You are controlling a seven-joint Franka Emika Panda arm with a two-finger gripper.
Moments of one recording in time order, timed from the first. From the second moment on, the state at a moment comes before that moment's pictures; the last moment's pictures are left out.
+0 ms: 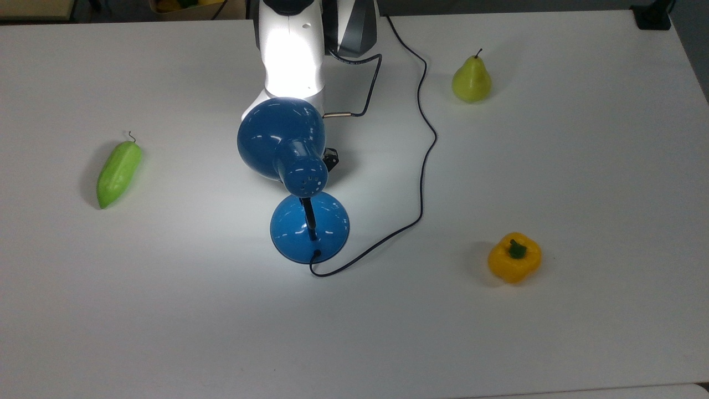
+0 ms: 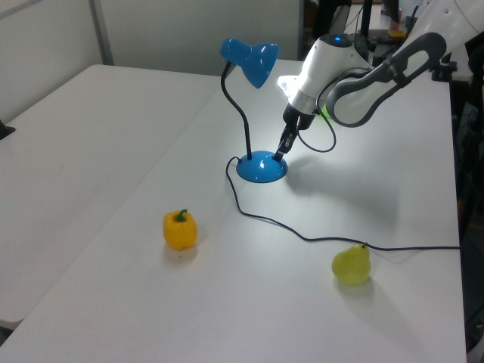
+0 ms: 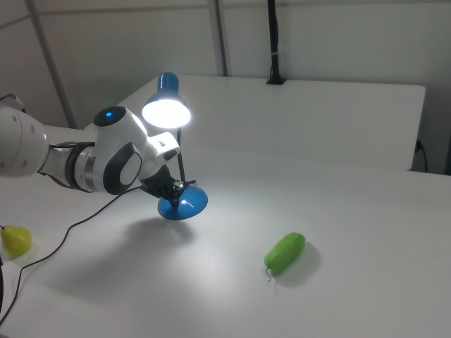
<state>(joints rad) 0.09 0.36 0.00 -1.97 -0.05 2.72 -0.10</state>
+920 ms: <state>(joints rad) 0.08 0.36 0.00 -1.98 -0.05 2.70 -0.10</state>
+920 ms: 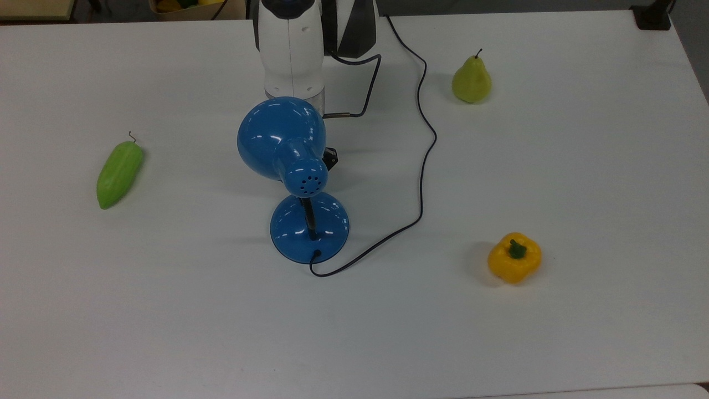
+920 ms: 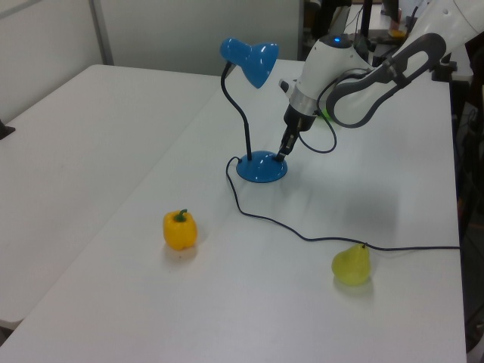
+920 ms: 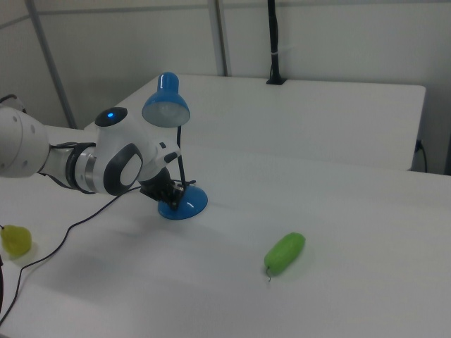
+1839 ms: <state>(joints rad) 0.09 0.11 0.00 -1.97 -0.07 2.00 -0.13</state>
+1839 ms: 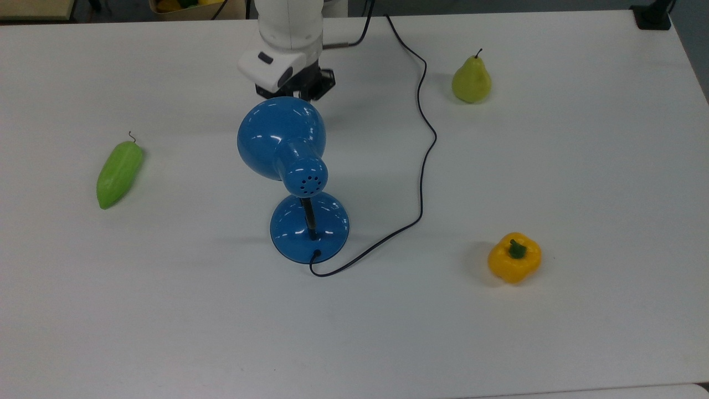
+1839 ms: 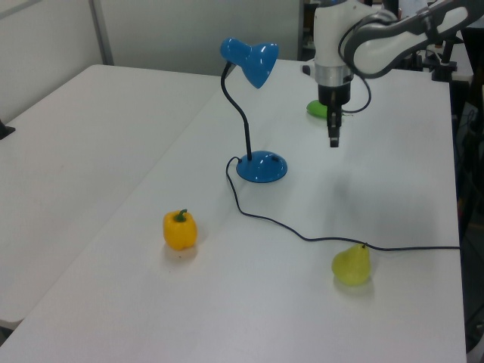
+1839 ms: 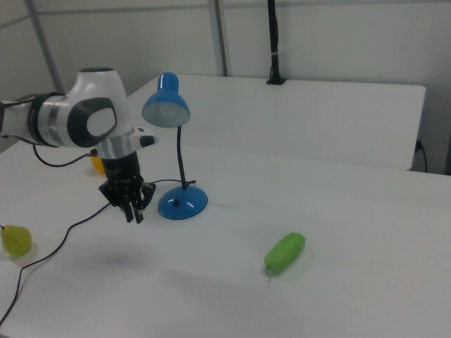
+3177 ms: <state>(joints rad) 0.12 -0.08 0.01 -1.68 0.06 1.62 0.05</state>
